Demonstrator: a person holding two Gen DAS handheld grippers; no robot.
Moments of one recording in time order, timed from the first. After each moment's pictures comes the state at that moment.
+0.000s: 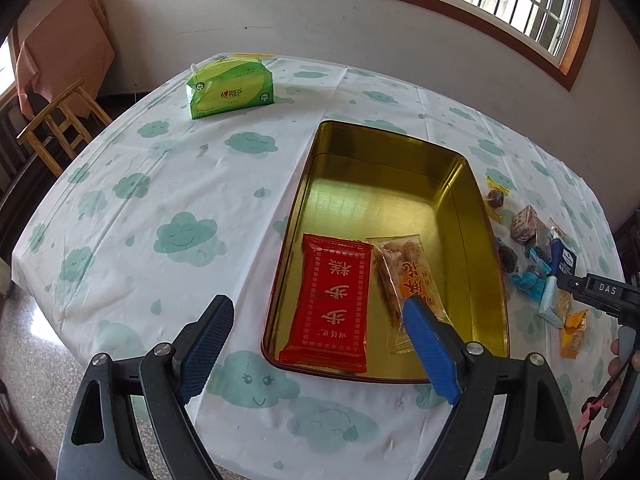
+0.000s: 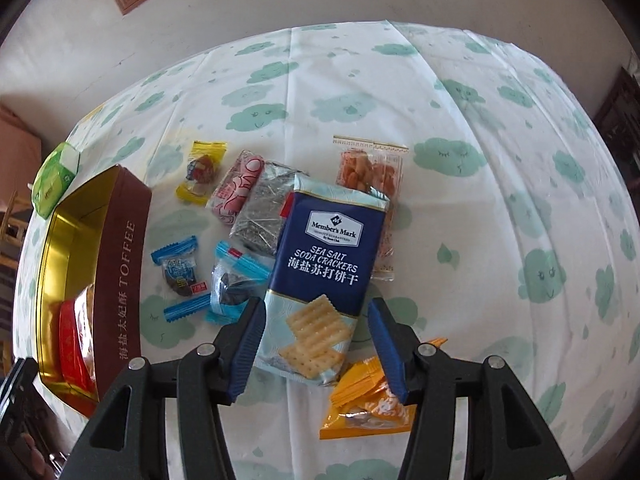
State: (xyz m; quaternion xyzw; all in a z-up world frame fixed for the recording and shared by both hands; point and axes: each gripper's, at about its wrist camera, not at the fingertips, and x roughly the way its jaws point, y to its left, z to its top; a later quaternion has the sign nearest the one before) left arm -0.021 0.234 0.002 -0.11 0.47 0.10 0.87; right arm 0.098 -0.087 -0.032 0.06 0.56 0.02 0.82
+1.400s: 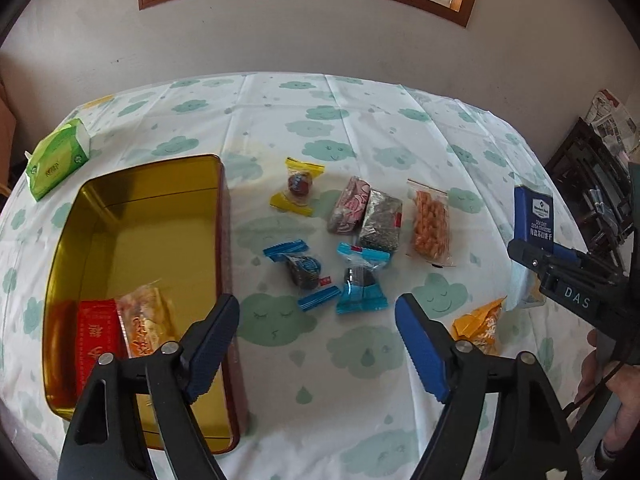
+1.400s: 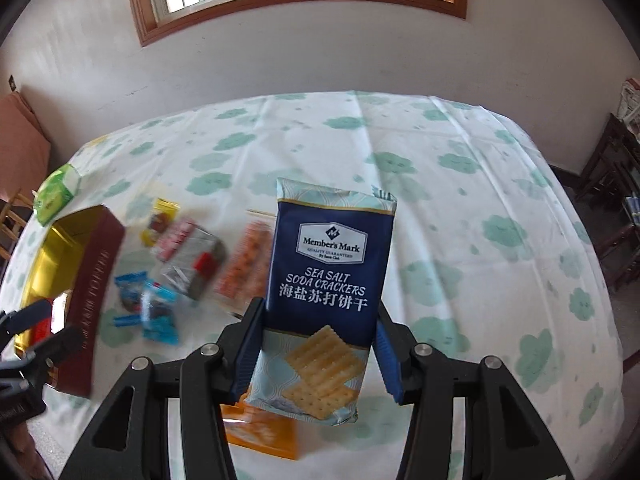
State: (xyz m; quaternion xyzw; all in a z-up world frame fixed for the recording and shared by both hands) left arm 0.060 0.052 0.005 -0.04 0.48 -0.07 0.87; right arm 0.082 -0.175 0.002 0.00 0.47 0.02 0.88
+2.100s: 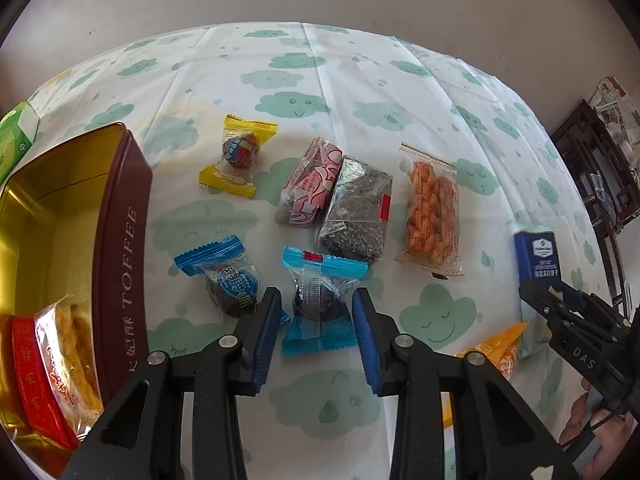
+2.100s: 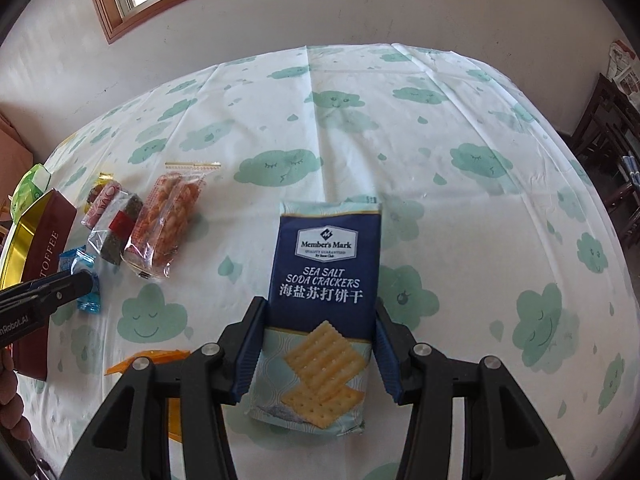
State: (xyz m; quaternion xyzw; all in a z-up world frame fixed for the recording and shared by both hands) left arm 0.114 0.012 -0.049 -0.04 0.54 -0.08 0.83; right arm 0.080 -0.227 -0.055 0.04 0.50 0.00 0.86
